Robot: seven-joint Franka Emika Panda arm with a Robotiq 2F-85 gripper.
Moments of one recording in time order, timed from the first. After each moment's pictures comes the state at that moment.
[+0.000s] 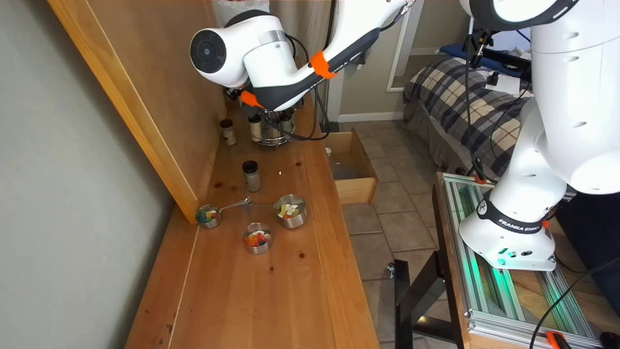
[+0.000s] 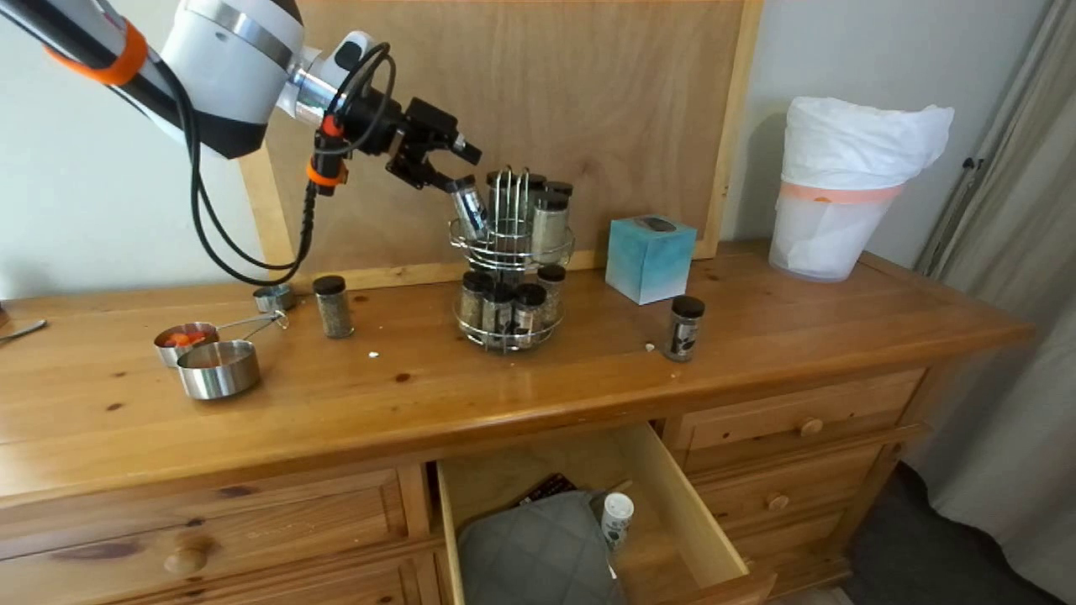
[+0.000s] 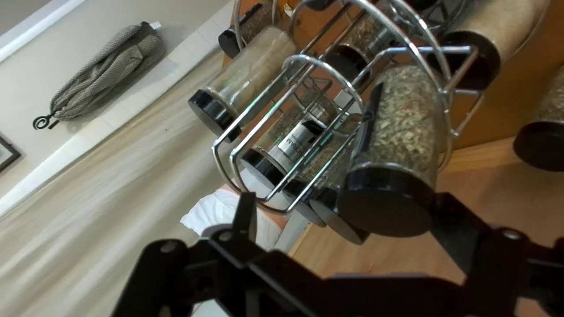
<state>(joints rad) 0.04 0.53 -0.05 -1.55 -1.19 2.00 1.14</state>
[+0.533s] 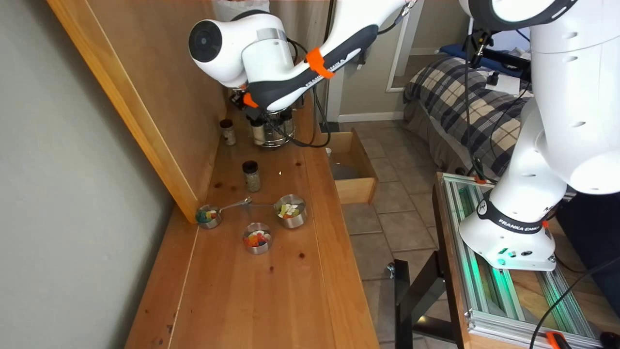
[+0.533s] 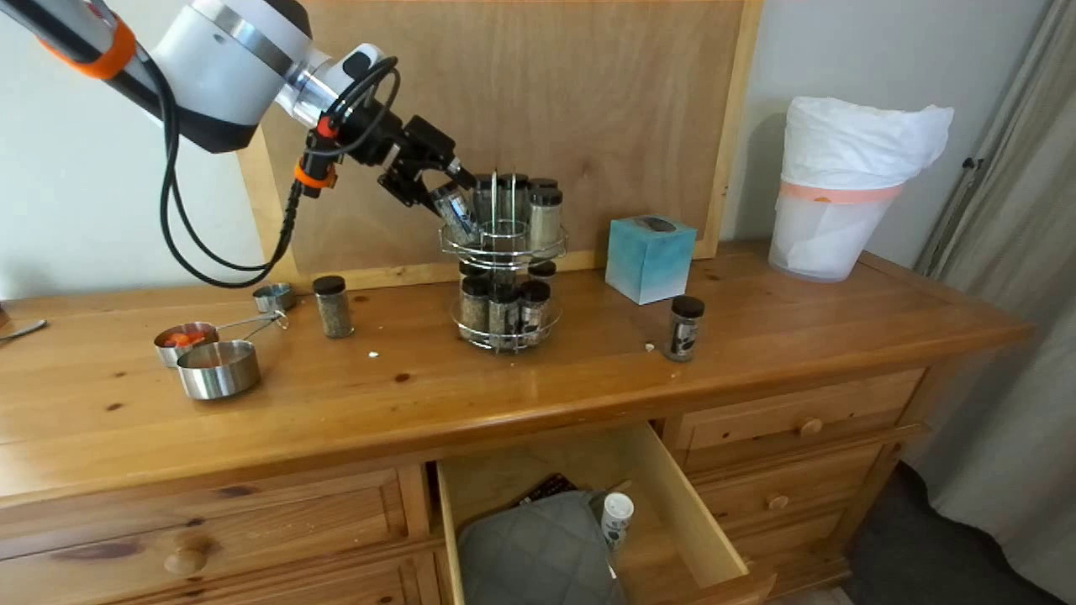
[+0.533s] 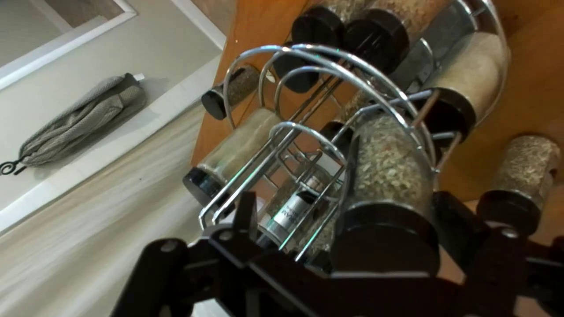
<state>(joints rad) 0.03 0.53 -0.04 -1.55 -1.00 1.98 1.02</state>
